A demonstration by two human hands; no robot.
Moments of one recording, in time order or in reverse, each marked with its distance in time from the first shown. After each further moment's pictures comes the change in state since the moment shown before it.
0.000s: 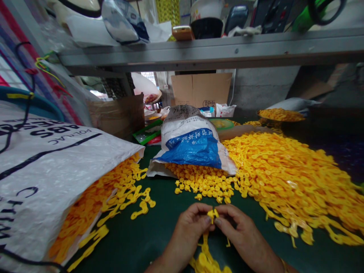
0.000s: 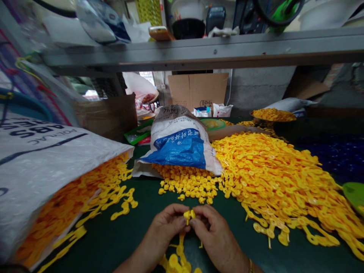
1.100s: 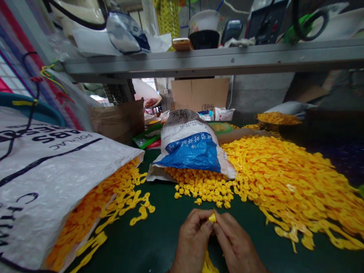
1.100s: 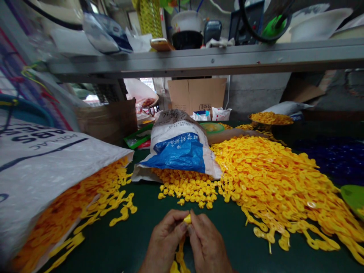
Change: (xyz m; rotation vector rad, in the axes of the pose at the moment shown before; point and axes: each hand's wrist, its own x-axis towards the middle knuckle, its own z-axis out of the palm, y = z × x) left_hand -0.006 -0.006 0.013 0.191 0.116 0.275; right_hand -0.009 0.024 0.024 -0.288 0.106 -0.397
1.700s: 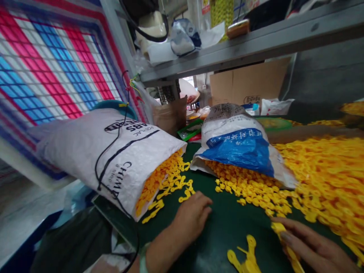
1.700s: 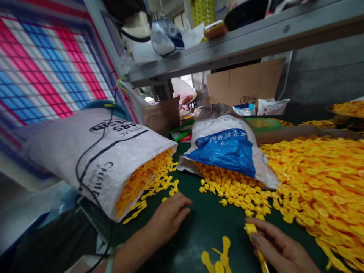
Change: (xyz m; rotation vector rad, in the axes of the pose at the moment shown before) left_hand -0.015 0.060 -0.101 1.133 -0.019 0.060; right_hand 0.008 0.050 -0.042 0.078 -0.273 0.593
